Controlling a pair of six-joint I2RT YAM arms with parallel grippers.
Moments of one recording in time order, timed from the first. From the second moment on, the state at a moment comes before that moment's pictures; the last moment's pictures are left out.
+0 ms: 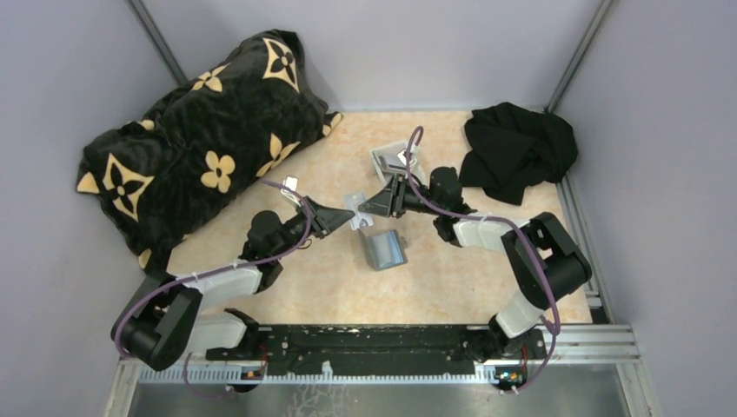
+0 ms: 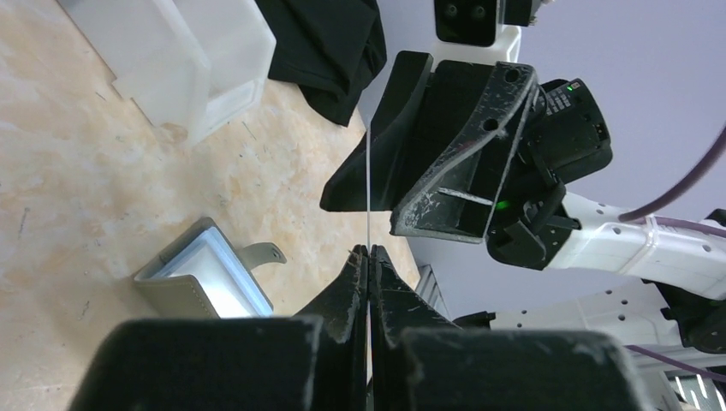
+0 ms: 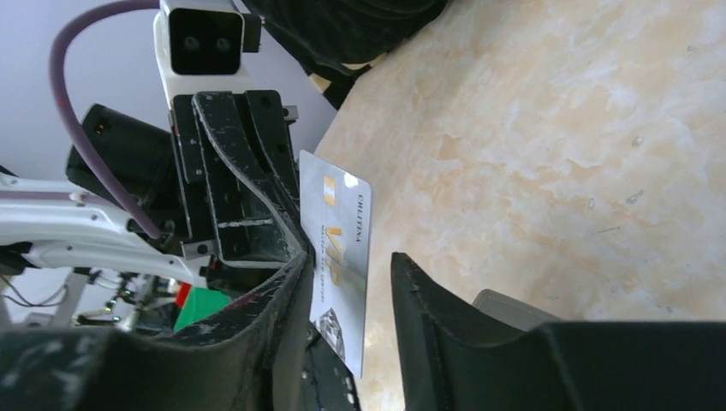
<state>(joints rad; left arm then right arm) -0.52 1.23 0.32 0.94 0.35 -1.06 0.52 1.58 0.73 0.75 -0.76 0.84</state>
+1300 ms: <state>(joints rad) -0.56 1.19 0.42 0.57 0.30 -0.90 0.53 1.39 0.83 -0.18 -0.29 0.41</state>
